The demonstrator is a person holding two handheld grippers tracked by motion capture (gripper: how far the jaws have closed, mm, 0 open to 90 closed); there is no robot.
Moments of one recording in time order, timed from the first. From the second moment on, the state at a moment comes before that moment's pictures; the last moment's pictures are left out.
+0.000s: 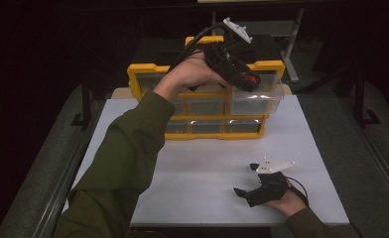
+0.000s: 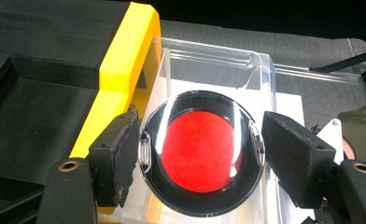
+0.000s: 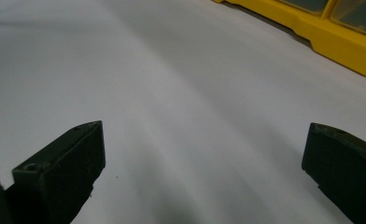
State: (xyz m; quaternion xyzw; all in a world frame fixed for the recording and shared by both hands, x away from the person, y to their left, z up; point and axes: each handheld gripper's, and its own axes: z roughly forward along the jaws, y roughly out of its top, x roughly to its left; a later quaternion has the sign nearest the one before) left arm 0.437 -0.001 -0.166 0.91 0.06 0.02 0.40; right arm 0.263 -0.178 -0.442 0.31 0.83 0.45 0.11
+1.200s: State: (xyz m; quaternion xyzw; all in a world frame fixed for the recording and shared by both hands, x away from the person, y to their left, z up) left arm 0.389 0.093 -0.184 0.90 0.09 0.05 0.42; right arm 0.264 -0.177 -0.444 0.31 0.83 0.44 0.11
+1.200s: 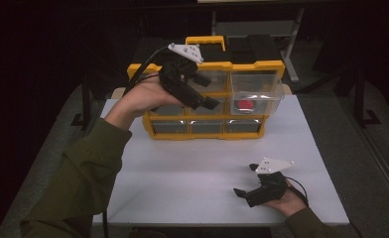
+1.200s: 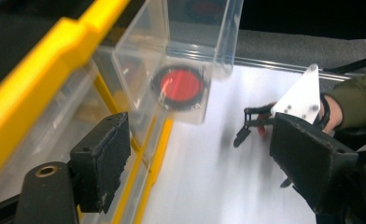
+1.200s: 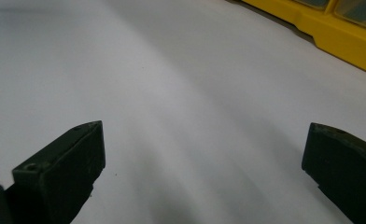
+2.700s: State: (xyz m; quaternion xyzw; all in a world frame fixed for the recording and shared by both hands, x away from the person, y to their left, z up) left arm 0.334 0.186 -0.313 0.89 0.16 0.10 0.42; right arm 0.263 -0.177 -0.444 0.31 0.83 0.44 0.11
